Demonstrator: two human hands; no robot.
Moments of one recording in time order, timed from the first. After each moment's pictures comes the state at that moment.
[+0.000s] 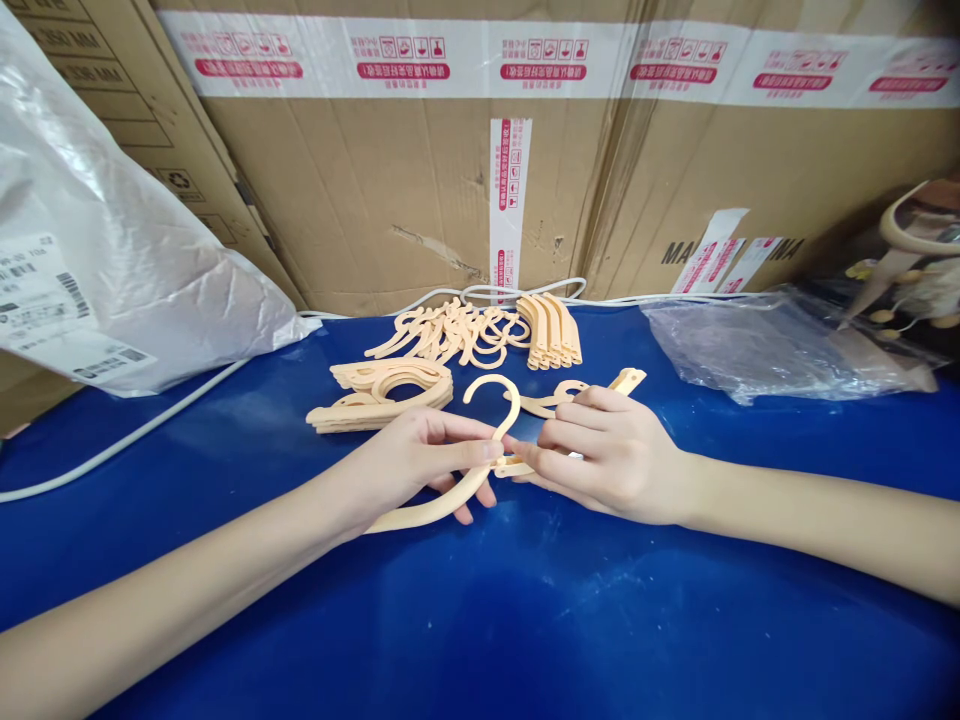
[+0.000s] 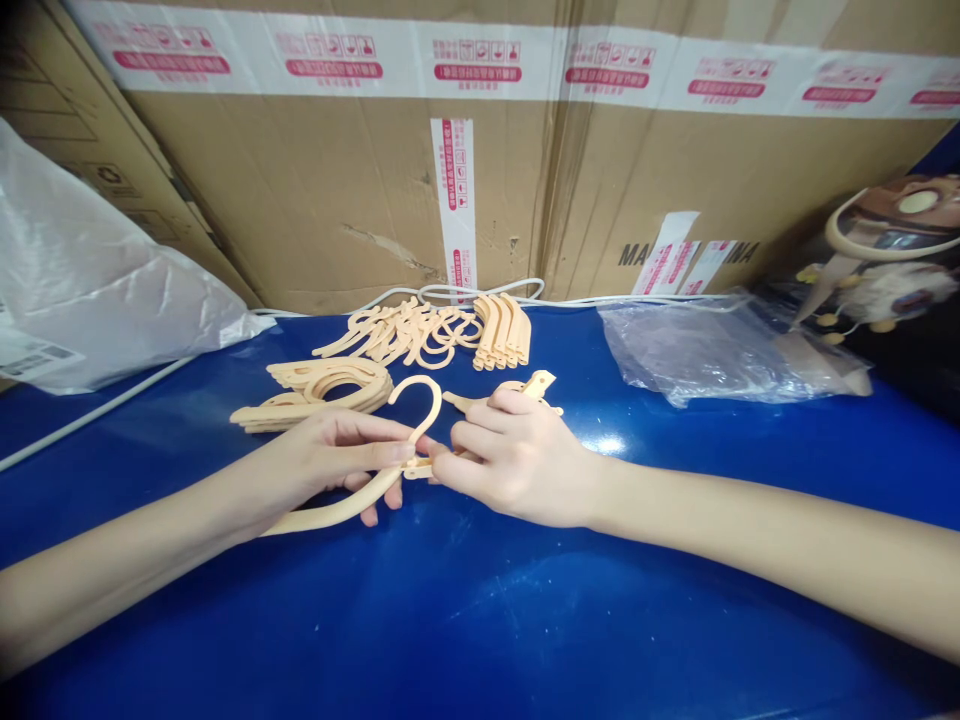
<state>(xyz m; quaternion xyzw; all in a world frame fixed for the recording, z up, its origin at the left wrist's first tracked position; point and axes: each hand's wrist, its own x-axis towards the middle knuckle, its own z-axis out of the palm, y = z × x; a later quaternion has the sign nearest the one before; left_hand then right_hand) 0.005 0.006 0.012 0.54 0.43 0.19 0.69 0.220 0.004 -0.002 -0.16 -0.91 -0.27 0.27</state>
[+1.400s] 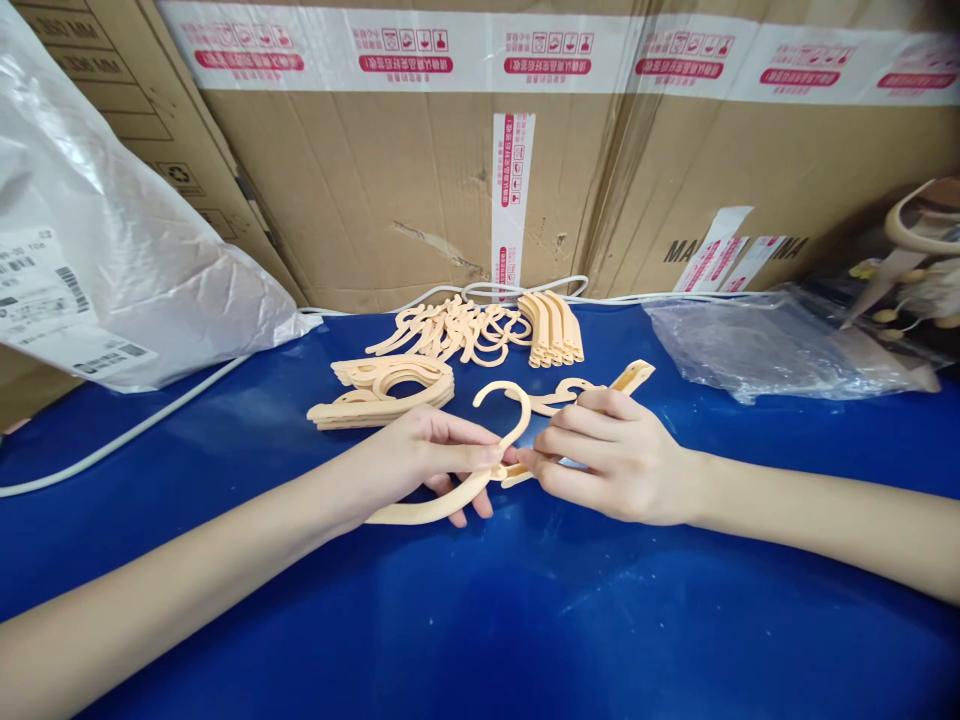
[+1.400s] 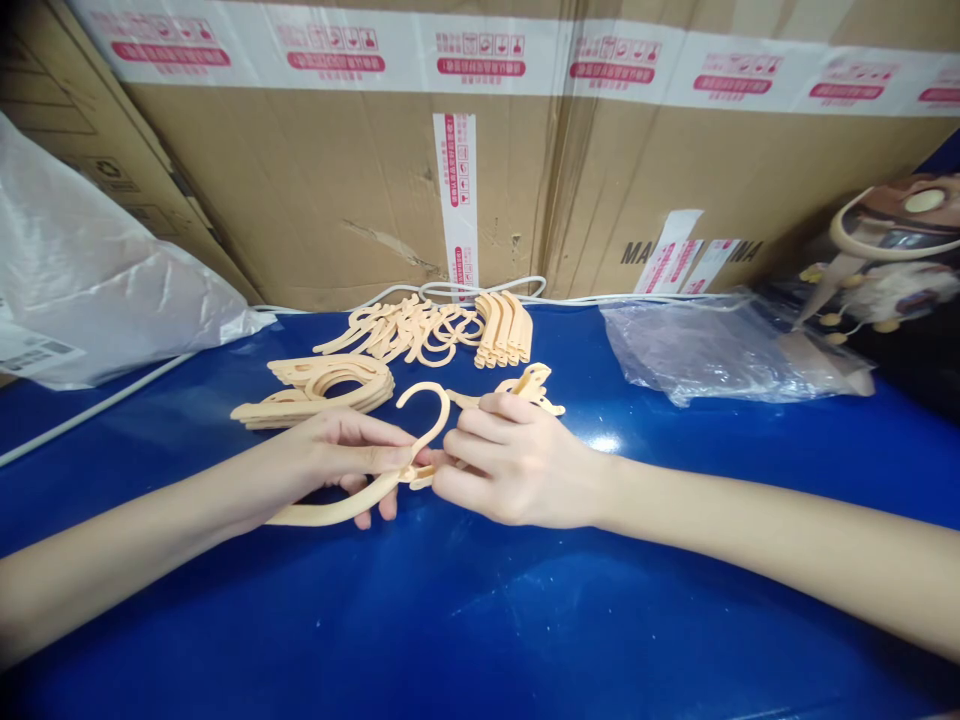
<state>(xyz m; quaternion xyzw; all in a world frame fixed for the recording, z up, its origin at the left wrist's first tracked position) 0.003 0.010 0.013 0.57 0.43 0.14 0.69 0.222 0.003 -0.003 -0.13 -0.91 -0.30 0.26</state>
